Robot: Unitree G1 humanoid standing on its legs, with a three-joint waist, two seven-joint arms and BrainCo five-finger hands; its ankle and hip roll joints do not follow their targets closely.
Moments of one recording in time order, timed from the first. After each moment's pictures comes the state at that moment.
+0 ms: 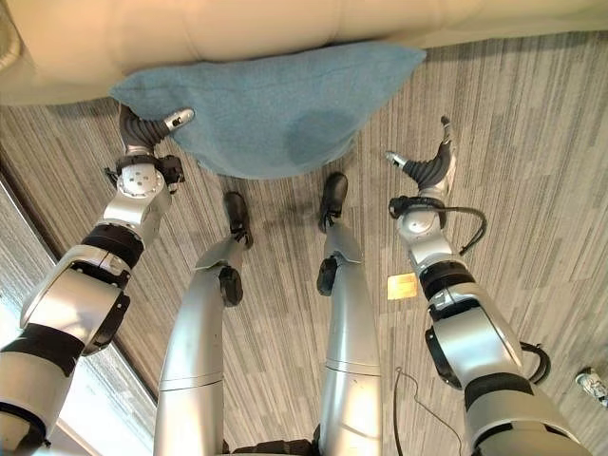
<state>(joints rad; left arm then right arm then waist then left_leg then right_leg) -1.19 0.46 -0.47 1.12 -0.58 -0.30 0.44 -0.98 -0.52 0.37 1.00 0.24 -0.24 -0.63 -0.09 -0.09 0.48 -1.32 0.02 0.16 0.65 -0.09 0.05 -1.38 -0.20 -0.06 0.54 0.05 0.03</state>
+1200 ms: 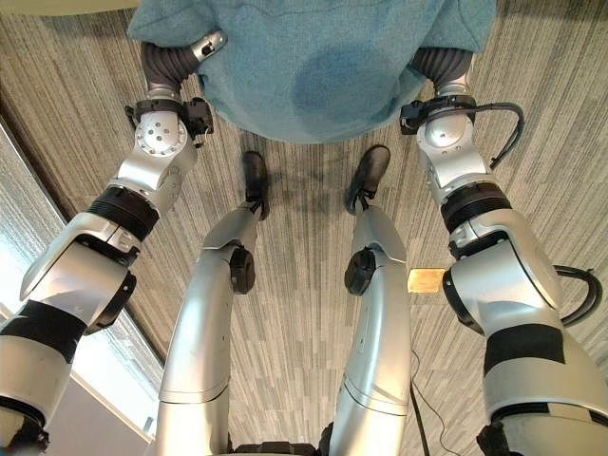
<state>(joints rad) -1.32 0.41 -0.59 0.94 -0.66 -0.34 0.46 -1.34 -0.59 0.61 1.05 0.54 -0.27 -0.42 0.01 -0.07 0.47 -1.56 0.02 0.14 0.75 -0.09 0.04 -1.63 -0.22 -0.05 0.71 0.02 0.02</state>
